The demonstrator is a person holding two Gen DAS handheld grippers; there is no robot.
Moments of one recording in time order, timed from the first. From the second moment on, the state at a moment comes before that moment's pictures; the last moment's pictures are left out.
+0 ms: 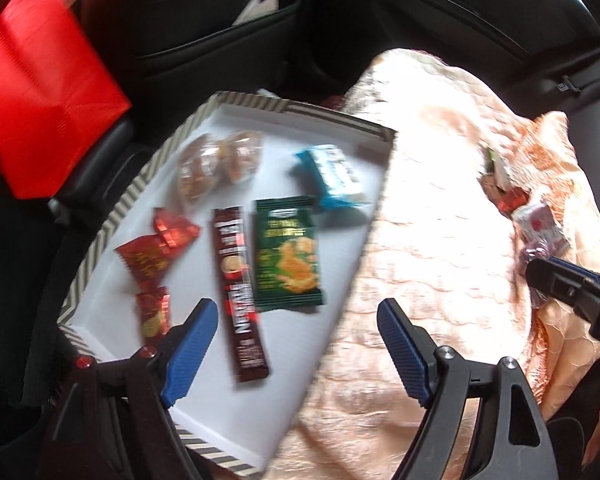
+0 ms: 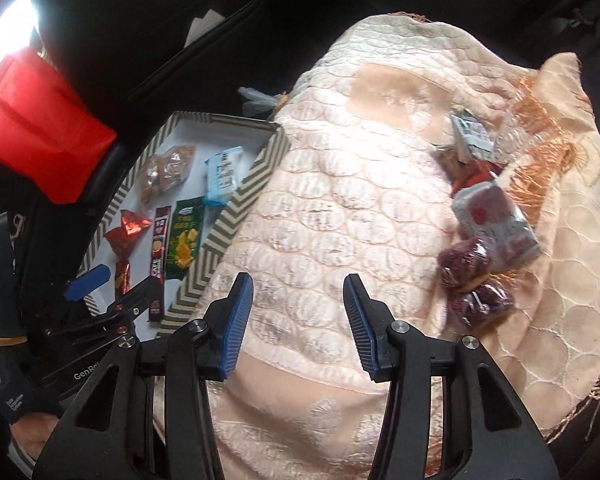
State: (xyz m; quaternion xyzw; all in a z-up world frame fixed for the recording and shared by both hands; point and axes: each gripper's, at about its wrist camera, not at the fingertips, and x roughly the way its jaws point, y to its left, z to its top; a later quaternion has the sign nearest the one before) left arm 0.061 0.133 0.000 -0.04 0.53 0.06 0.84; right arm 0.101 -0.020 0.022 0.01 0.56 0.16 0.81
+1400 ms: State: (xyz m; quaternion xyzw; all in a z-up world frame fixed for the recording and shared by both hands) left arm 0.126 -0.094 -0.044 0.12 0.54 -0.24 0.80; right arm 0.118 -0.197 0.034 0.18 0.53 0.04 0.83
